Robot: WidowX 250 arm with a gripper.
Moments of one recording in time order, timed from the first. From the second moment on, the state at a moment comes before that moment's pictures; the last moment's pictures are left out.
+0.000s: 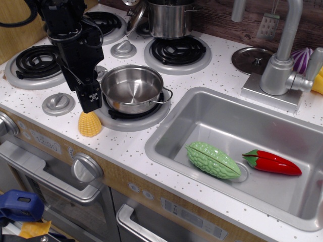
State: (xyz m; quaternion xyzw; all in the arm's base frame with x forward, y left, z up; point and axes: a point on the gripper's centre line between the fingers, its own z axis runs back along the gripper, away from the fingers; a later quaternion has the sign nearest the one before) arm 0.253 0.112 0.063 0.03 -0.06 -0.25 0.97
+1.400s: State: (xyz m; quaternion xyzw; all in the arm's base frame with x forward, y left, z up) arm 0.254 0.121 0.014 0.01 -0.10 -0.26 0.96
